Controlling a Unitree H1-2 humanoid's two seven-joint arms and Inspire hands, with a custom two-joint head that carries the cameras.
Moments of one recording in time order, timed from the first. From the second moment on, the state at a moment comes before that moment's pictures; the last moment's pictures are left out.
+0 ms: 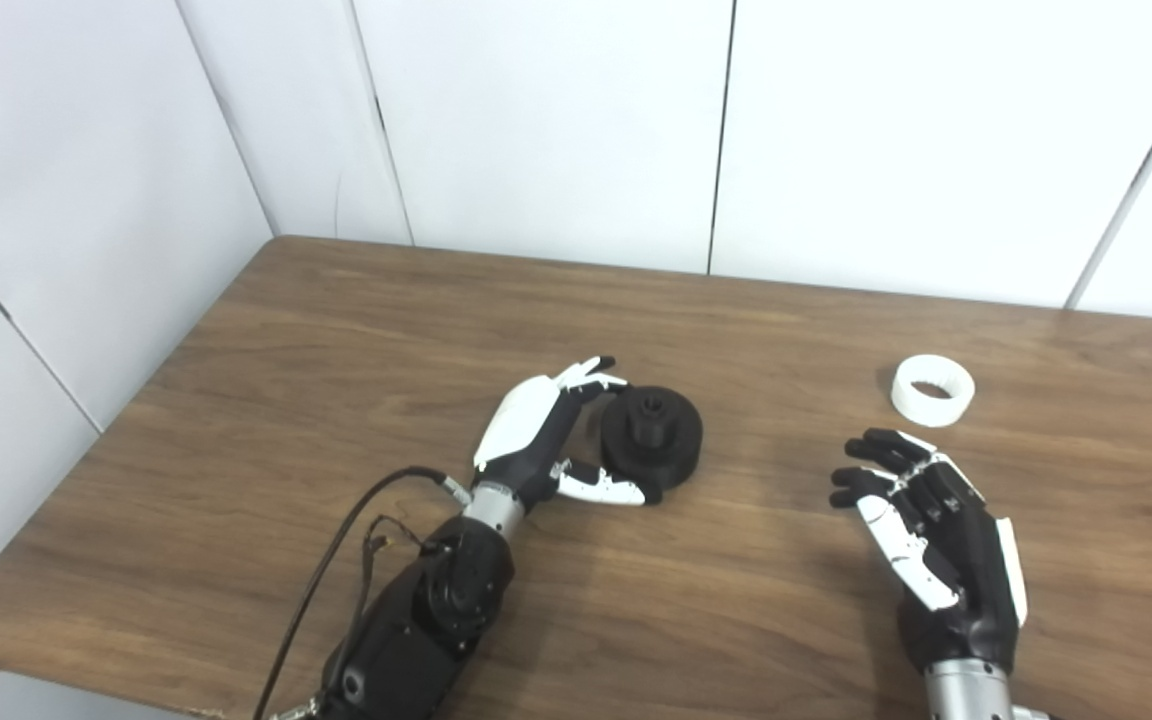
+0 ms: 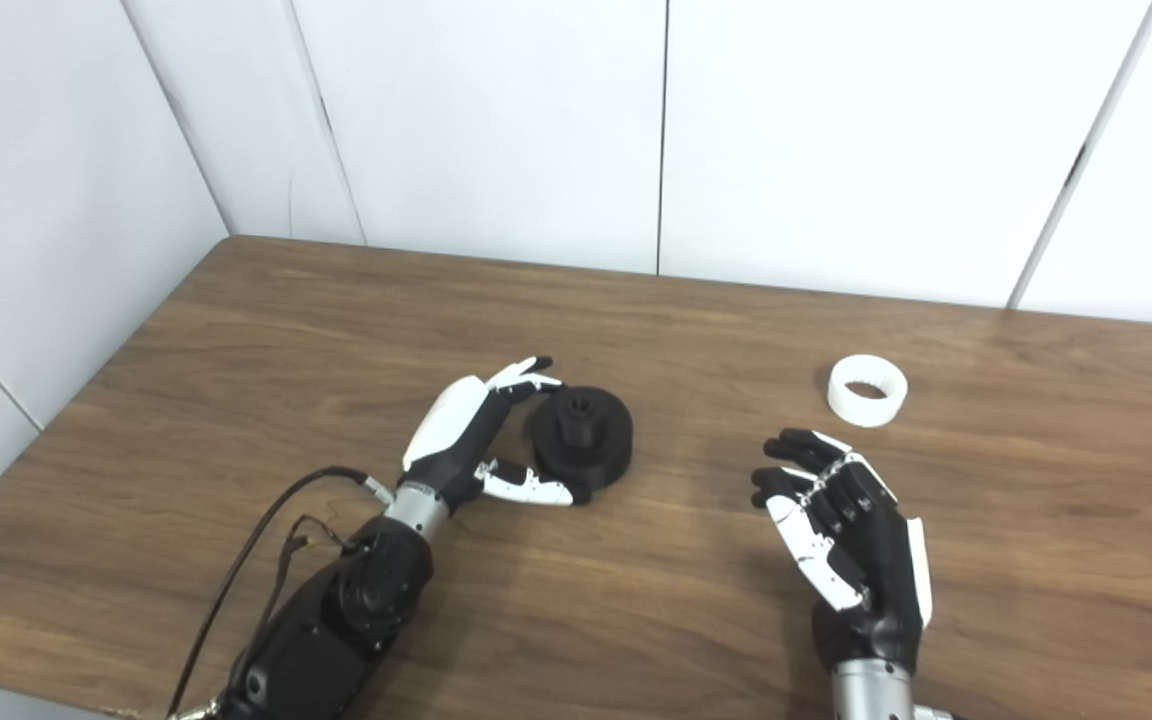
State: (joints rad) left arm -0.21 0.24 -0.29 0.14 0.50 0.03 0.12; right arm 0.04 0.12 0.07 -0.13 0.10 -0.05 -0.04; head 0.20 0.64
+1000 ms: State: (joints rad) left arm -0.04 0.23 -0.34 -0.10 0.54 0.04 -0.01; right arm 0.03 0.12 0.07 -0.13 0.07 -0.05 -0.05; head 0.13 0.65
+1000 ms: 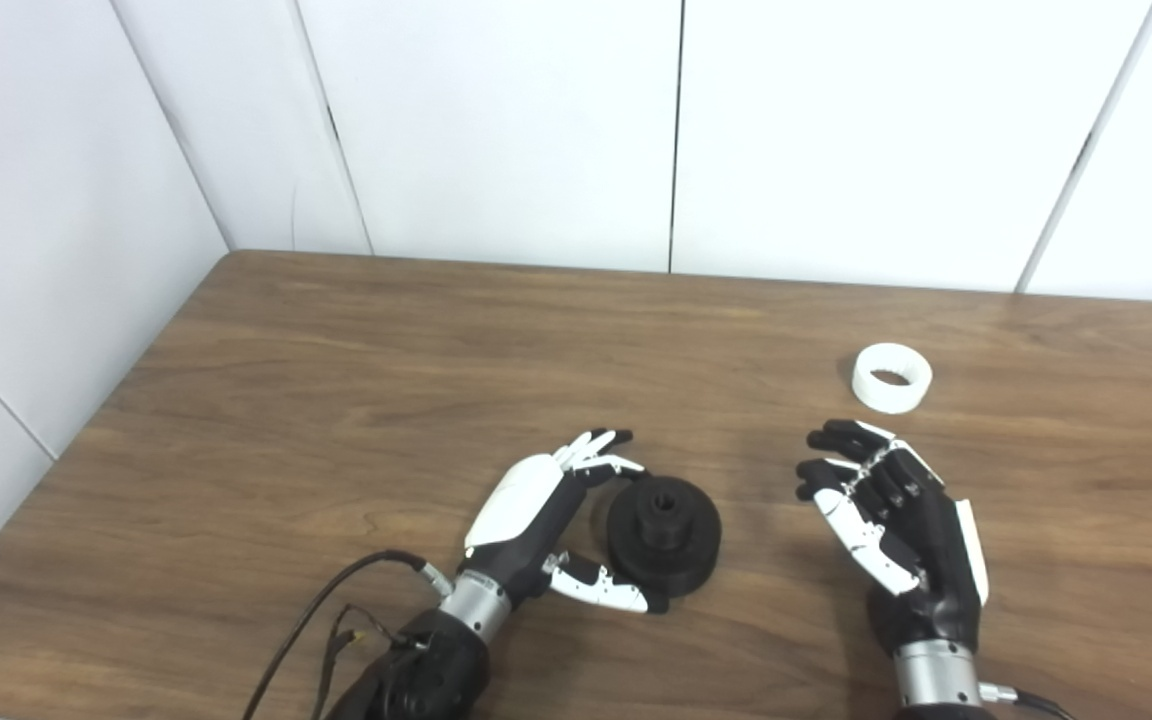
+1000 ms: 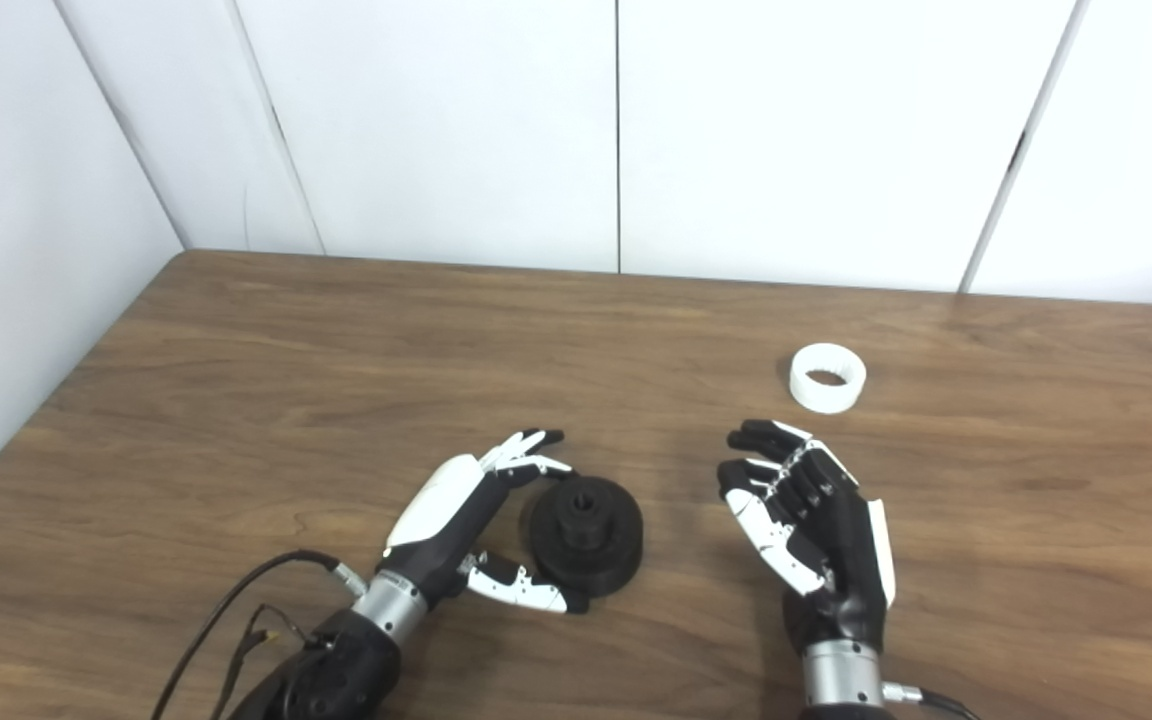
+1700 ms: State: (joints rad) left arm -0.01 0.27 -0.29 -0.12 0.49 -0.02 -0.05; right arm 0.03 0.13 0.14 -0.12 -0.07 -0.05 -0.13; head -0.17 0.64
